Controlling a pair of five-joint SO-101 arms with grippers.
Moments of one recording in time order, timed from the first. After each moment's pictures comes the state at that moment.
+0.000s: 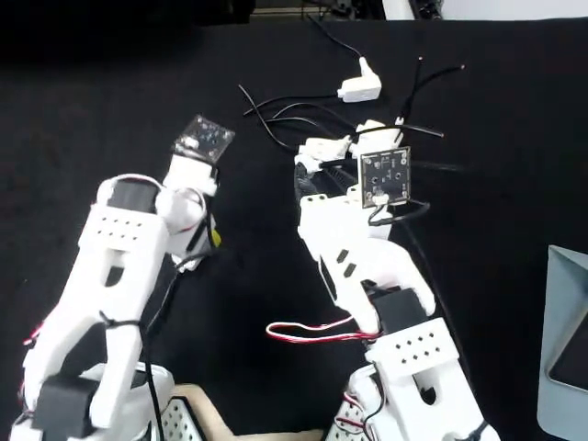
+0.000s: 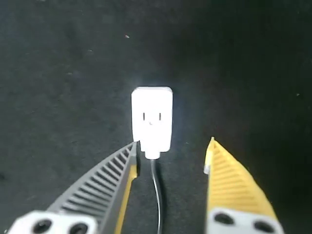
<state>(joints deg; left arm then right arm) 5.1 -24.1 34.2 70.2 -19.4 -18.5 -62.8 70.7 19.4 -10.5</state>
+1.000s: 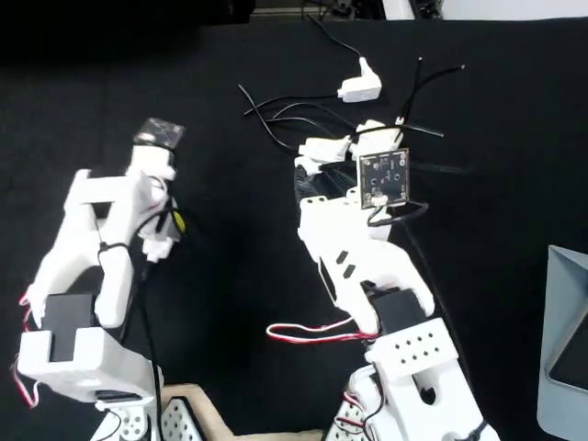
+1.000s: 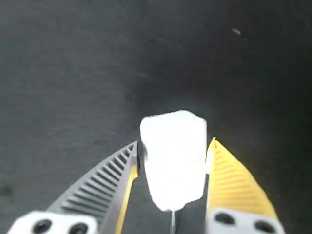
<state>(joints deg) -10.3 2.5 26.7 56.6 -23.3 -18.5 -62.8 71.5 19.2 -10.5</state>
